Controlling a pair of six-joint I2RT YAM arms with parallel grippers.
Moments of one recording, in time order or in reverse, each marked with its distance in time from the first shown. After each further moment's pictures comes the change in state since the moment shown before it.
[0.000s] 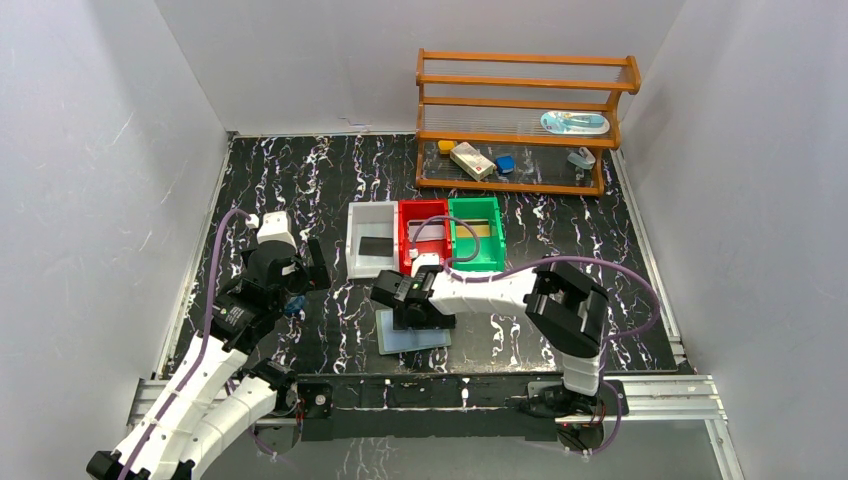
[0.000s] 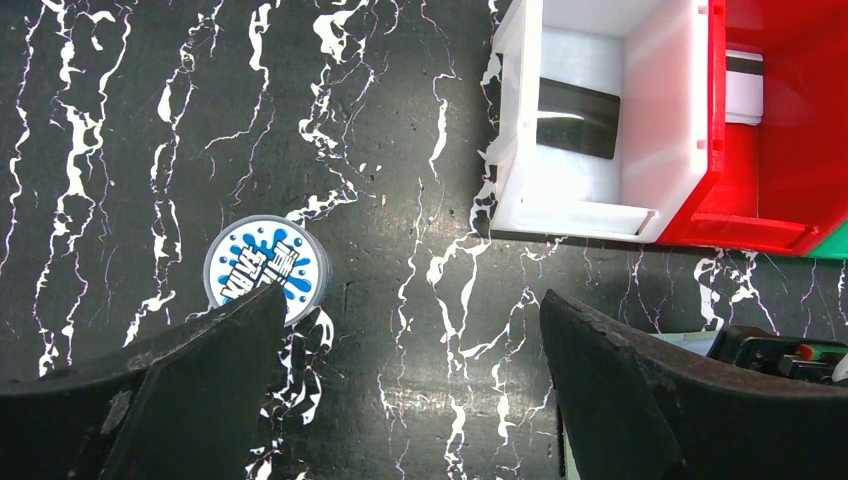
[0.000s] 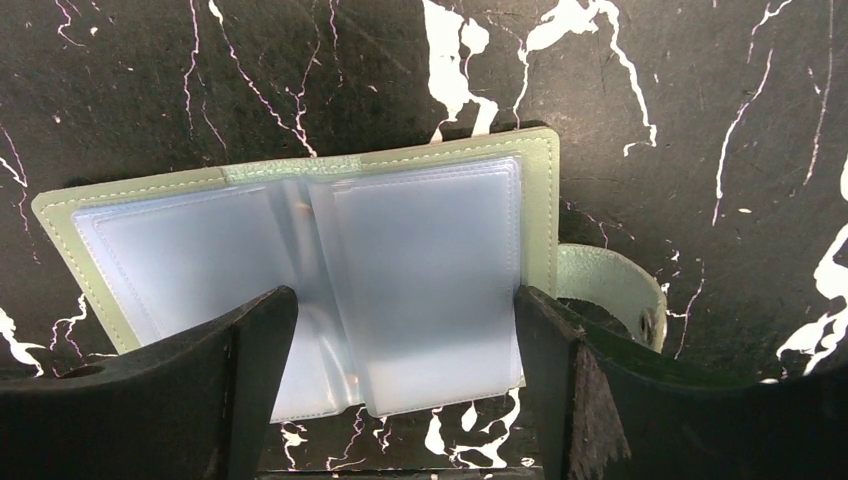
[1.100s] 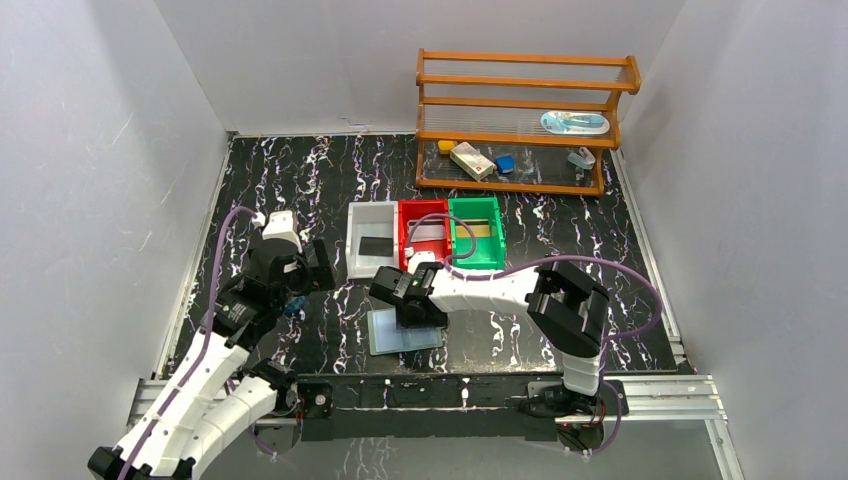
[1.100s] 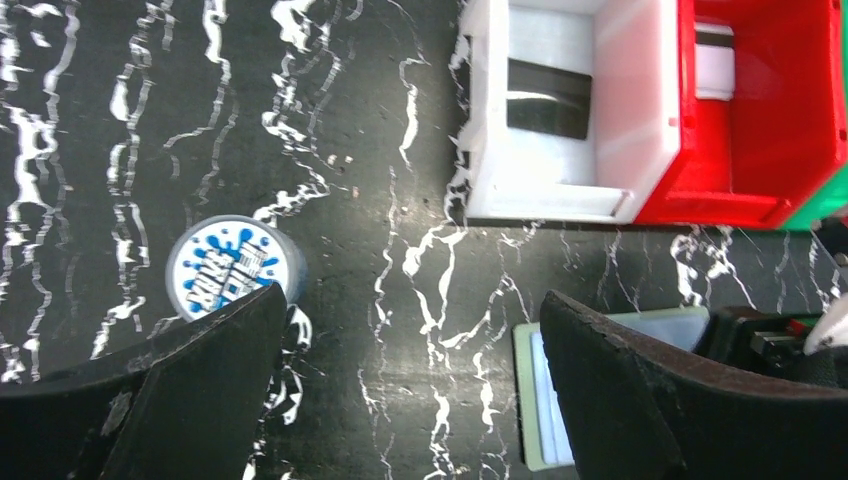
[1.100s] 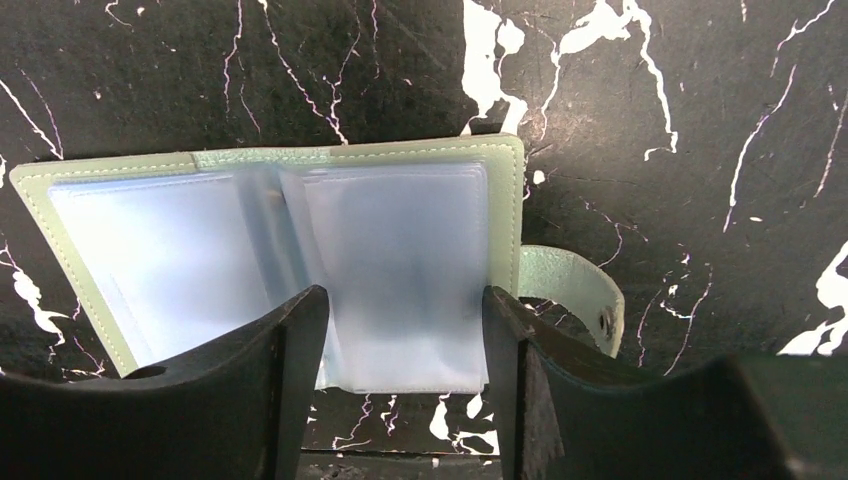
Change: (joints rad) left arm 0.000 0.014 0.000 0.008 0.050 0.008; right arm -0.013 -0.015 0.006 0.016 -0.043 -0.051
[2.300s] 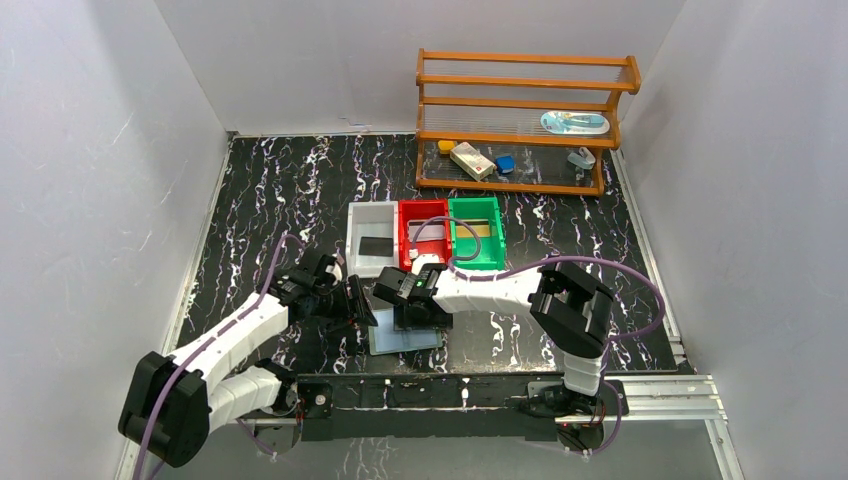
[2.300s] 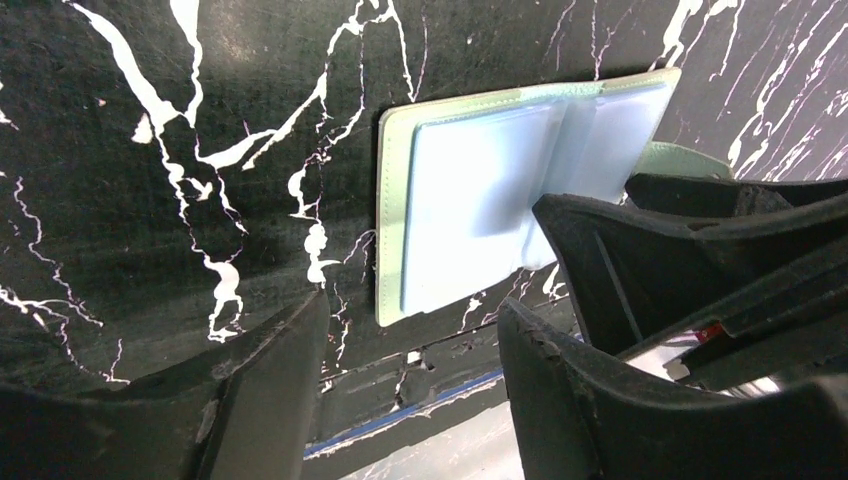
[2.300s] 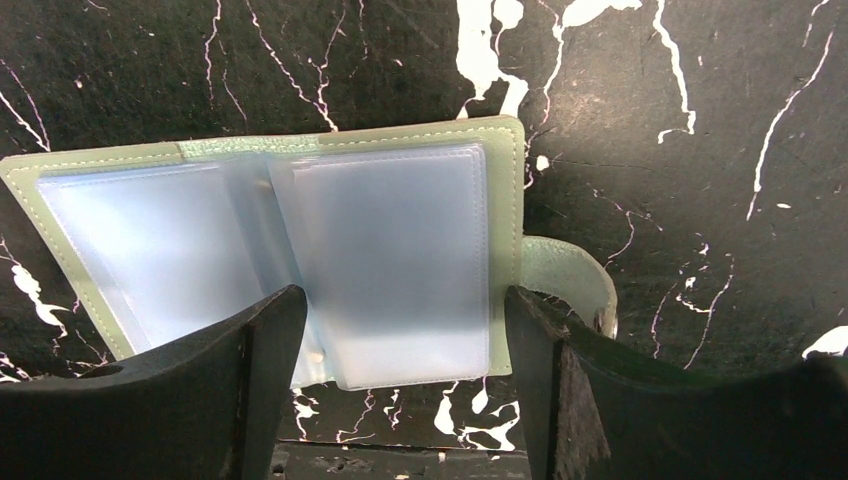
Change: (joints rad) left arm -0.003 0.368 -0.207 0.098 0.673 -0.358; right arm -0.004 -0.019 -0.035 0.023 -0.035 0.027
